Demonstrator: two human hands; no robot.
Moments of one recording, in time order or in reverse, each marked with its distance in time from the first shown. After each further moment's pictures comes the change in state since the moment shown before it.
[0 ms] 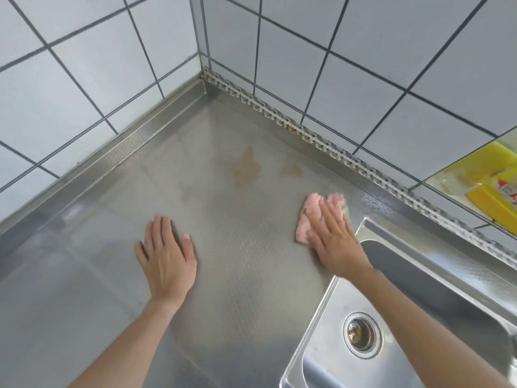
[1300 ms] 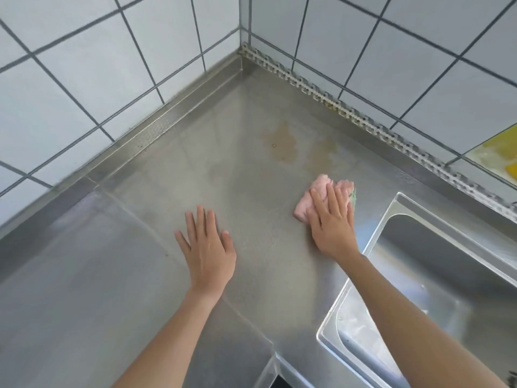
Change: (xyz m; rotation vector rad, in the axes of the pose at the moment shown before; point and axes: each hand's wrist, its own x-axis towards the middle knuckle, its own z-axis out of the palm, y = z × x) left_hand -0.055 -0.034 -0.015 -0.047 -0.157 0.034; right_hand -0.012 -0.112 0.030 0.198 0.149 0.197
